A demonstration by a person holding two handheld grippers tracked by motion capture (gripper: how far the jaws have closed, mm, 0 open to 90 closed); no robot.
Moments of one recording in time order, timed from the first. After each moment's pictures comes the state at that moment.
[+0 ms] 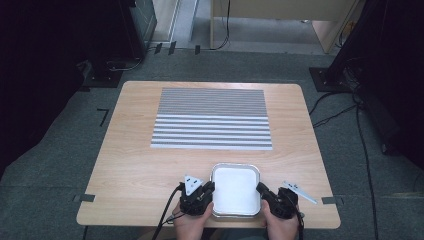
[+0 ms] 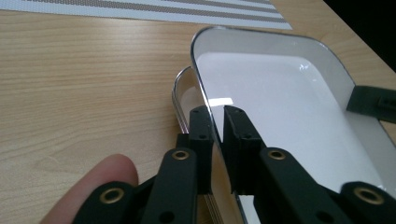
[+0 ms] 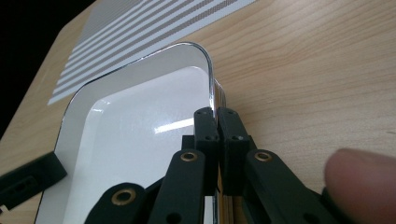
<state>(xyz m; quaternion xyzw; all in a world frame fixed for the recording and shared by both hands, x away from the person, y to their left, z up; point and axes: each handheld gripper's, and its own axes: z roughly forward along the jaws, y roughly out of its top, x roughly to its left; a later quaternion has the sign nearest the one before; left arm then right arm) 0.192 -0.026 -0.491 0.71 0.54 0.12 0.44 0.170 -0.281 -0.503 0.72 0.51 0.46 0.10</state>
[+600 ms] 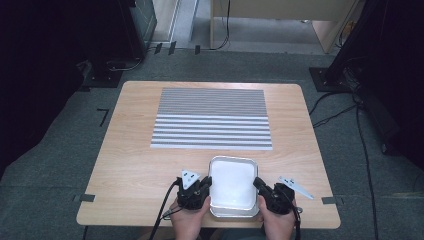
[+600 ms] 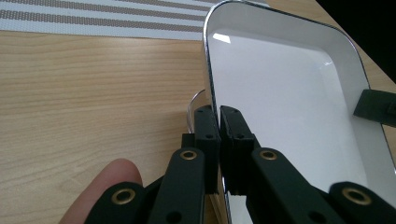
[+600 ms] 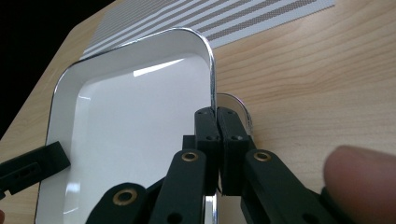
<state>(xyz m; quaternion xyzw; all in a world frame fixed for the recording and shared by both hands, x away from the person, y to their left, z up) 0.208 -0.017 -0.479 0.70 0.55 0.12 0.44 0.180 -0.270 -0.491 0.69 0.53 0.46 0.13</state>
